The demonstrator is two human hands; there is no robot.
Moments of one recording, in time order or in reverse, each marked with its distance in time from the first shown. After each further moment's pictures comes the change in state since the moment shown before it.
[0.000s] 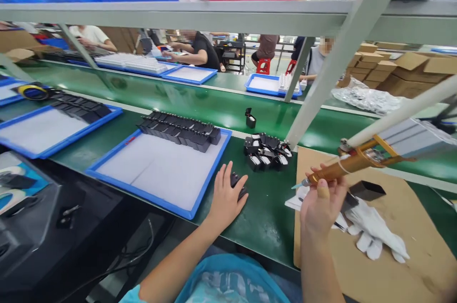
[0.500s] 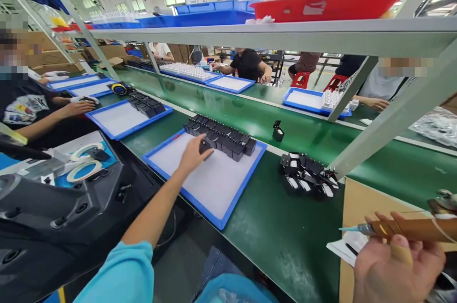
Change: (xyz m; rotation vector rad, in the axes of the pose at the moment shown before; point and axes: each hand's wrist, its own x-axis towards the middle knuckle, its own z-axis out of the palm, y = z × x) left_hand 0.050 -0.238 -0.094 0.053 0.111 -0.406; right_hand 0.015 0.005 0.000 -0.009 0.063 -0.032
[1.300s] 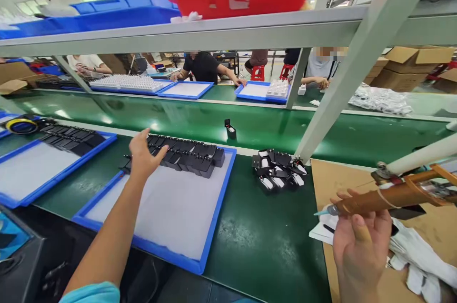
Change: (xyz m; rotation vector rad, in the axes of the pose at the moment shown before) left_hand 0.101 -0.029 0.001 0.078 0.267 0.194; right_hand -0.013 -0.009 0.004 -0.009 0.004 0.102
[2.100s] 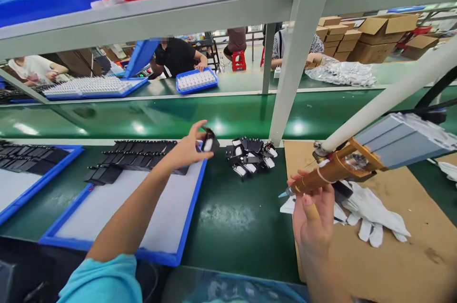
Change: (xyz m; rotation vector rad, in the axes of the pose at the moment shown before) left_hand 0.016 0.220 0.025 -0.479 -0.837 0.135; right_hand -0.016 -0.001 -0.009 0.036 -0.165 0.037
